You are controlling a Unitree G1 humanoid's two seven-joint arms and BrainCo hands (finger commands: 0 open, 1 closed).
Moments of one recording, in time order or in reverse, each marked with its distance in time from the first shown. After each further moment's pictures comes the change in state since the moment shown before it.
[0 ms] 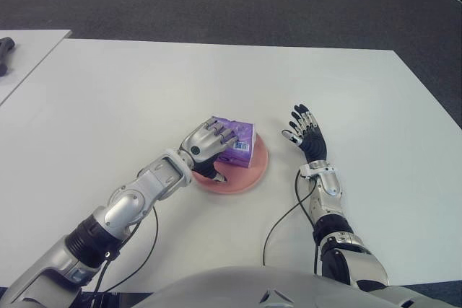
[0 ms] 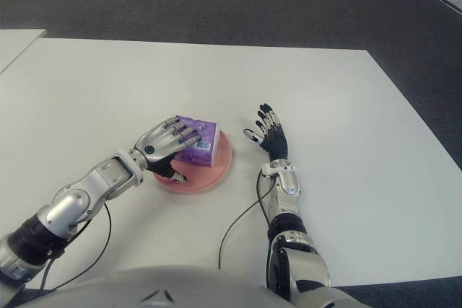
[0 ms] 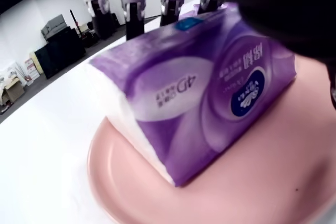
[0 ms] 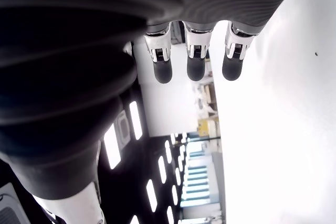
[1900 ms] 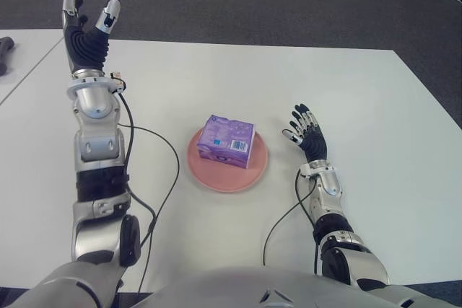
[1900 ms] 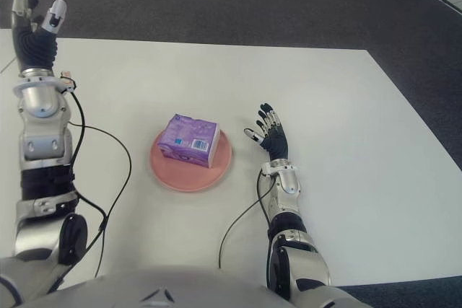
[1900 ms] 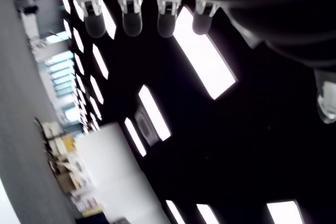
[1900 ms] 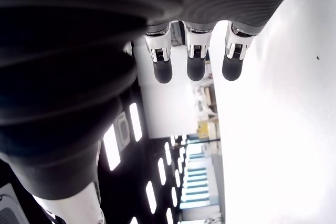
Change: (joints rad) left arm -0.352 -0.384 0.827 0.351 -1.072 0.171 0.591; right arm -0.008 -0.002 0.000 0.015 -0.002 -0.004 -0.010
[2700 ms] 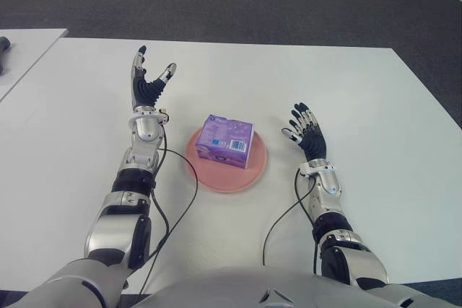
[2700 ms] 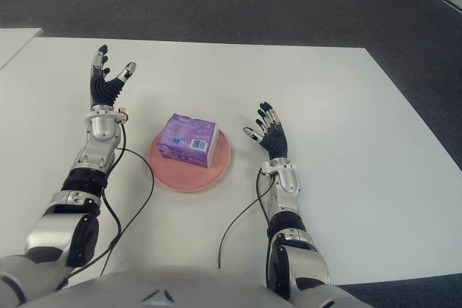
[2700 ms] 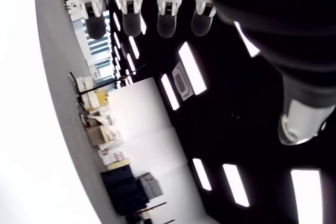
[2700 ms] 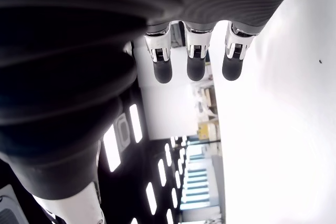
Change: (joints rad) left arm 0.034 -0.068 -0.168 0.531 -0.037 -0.424 0.088; right arm -0.005 0.000 -0.001 0.000 0.000 -0.005 0.003
